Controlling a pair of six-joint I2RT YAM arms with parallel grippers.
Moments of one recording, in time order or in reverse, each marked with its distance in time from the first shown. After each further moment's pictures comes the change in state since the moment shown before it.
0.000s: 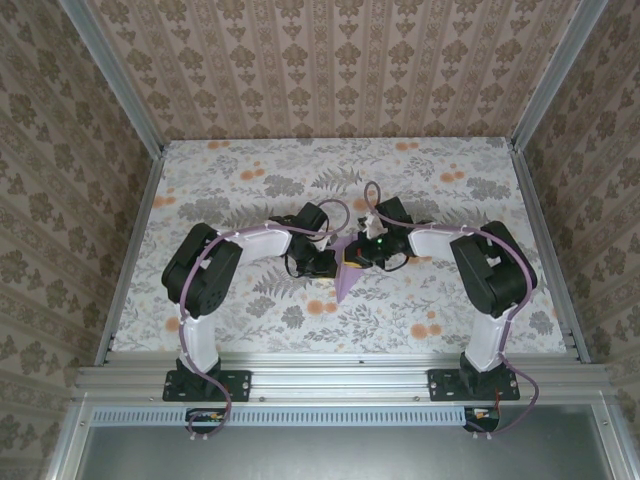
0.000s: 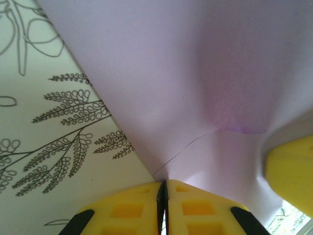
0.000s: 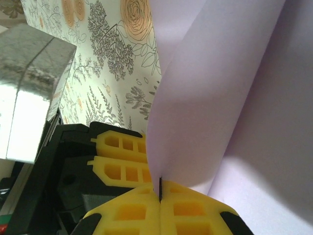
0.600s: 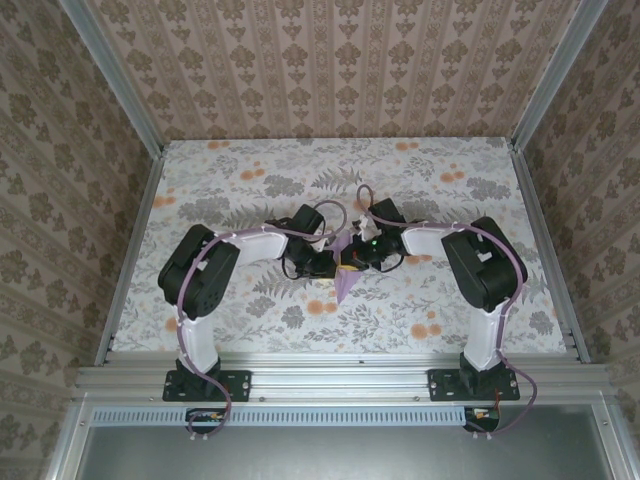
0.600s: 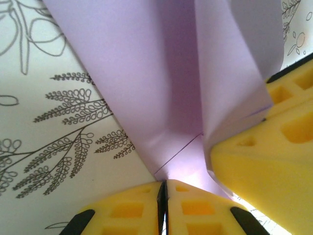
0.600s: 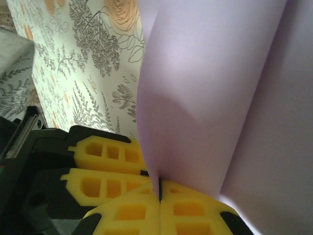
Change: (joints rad) left arm 0.014 -0.024 -0.060 0.082 0.030 -0.001; right arm 0.022 0.063 0.039 -0.030 0.000 -0.031
